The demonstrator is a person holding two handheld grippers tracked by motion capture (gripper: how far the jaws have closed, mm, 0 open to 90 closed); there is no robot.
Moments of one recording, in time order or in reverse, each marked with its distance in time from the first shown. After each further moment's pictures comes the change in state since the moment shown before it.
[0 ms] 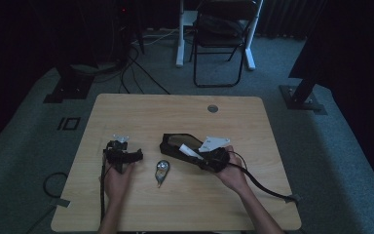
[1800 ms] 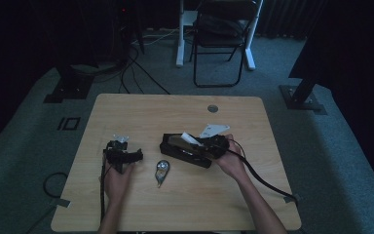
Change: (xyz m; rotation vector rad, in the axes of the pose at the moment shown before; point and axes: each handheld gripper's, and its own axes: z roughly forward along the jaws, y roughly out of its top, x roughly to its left) left arm 0.000 0.000 0.000 0.001 0.000 0.000; right arm -0.033 0.014 0.013 -0.004 -0.030 0.025
